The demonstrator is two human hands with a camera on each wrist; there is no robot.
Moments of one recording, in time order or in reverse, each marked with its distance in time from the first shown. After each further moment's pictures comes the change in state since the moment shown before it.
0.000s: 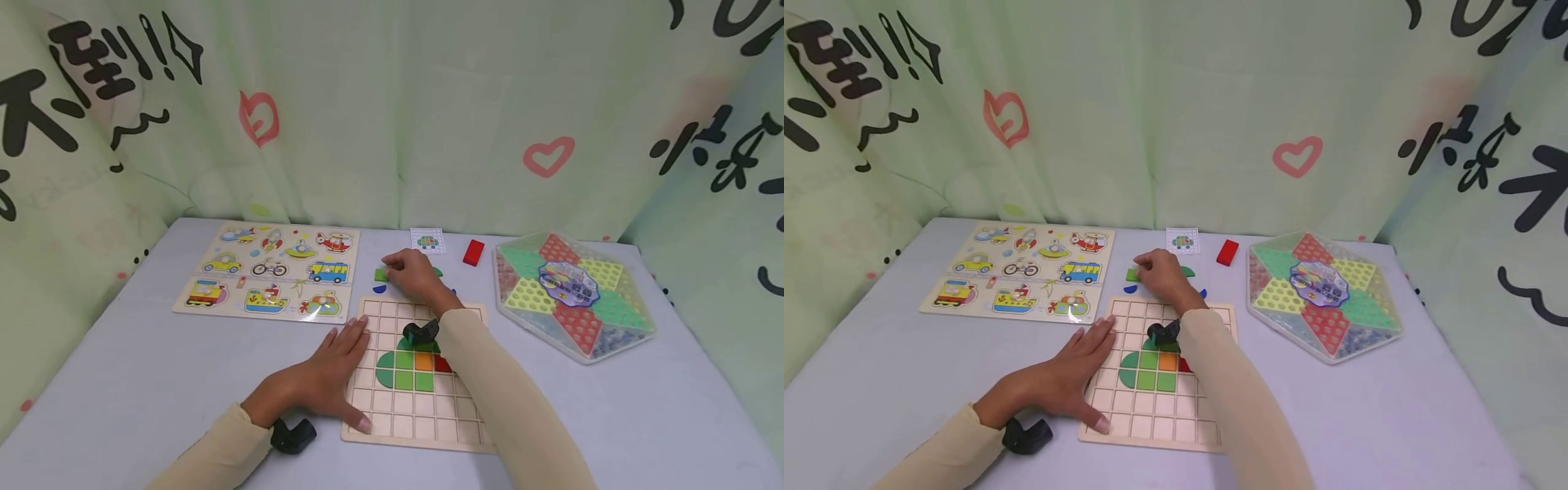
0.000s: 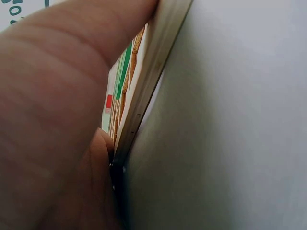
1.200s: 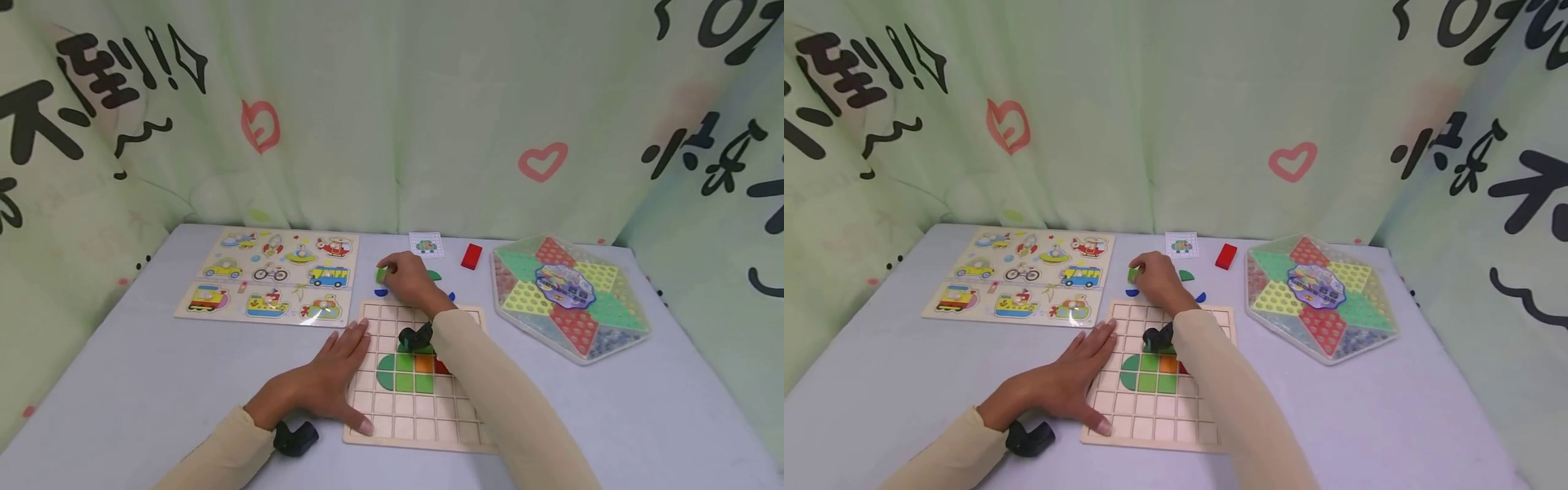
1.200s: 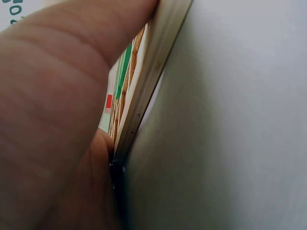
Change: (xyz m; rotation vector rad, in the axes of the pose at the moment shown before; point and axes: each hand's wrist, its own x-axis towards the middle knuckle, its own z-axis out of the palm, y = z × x) left_hand 0.000 -0.002 0.002 0.004 0.007 0.002; right_hand -0.001 -0.013 0.006 -0.077 0.021 -0.004
